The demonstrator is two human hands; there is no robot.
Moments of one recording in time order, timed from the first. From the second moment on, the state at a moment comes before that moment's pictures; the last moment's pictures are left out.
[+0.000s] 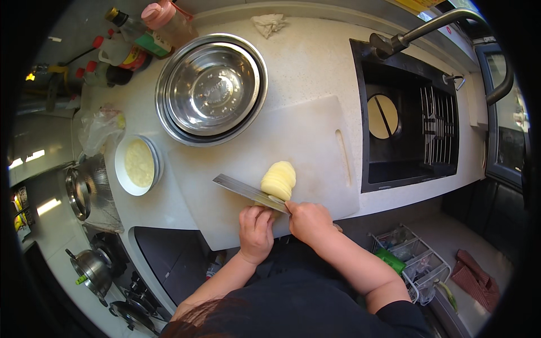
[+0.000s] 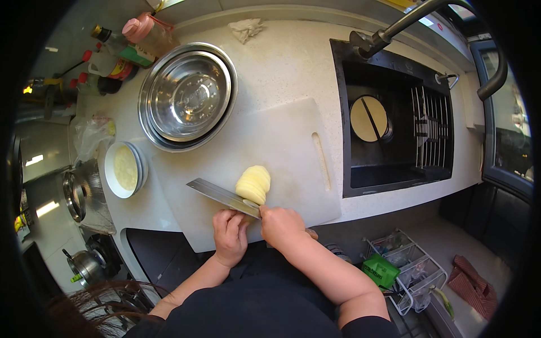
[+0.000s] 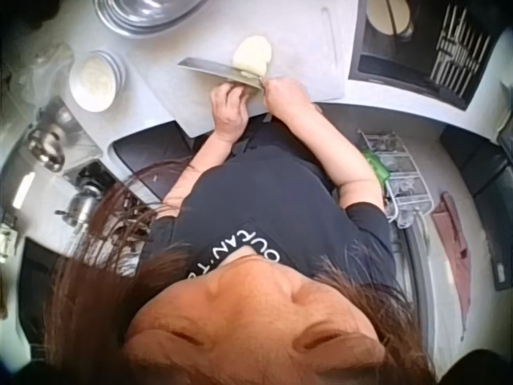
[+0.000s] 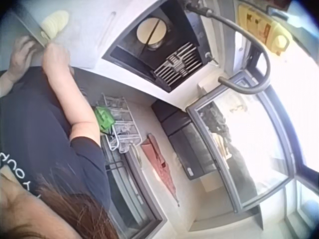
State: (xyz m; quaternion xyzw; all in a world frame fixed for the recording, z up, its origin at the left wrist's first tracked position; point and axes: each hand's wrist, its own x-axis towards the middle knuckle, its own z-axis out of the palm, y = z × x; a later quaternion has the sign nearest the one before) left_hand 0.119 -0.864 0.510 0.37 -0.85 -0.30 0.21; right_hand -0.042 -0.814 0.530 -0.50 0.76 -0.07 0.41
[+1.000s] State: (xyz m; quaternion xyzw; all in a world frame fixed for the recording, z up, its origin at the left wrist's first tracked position) left_hand 0.135 -0.856 0.493 0.36 -0.87 -0.28 0.20; right_hand -0.047 -0.771 0.576 -0.55 0.77 -0.13 0.32
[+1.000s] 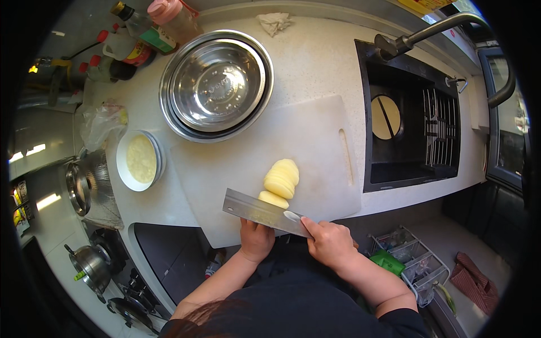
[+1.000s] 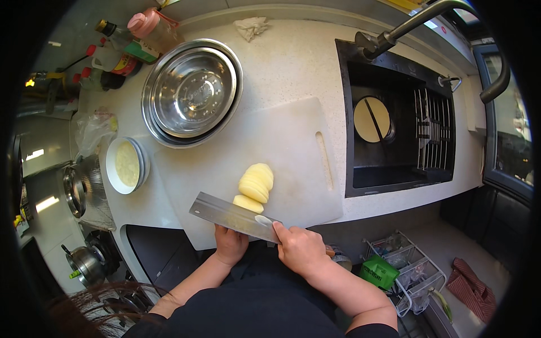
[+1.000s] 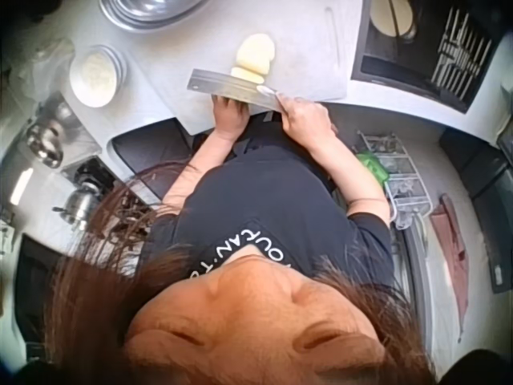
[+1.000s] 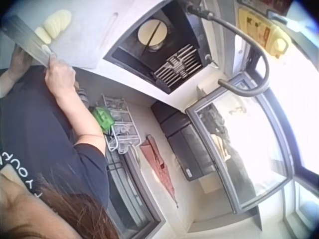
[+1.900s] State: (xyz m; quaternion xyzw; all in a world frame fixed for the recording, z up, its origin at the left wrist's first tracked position) left_hand 0.127 -0.865 0.504 0.37 -0.85 -0.30 0.20; right_hand -0.055 -0.776 0.579 -0.54 0.76 -0.05 0.37
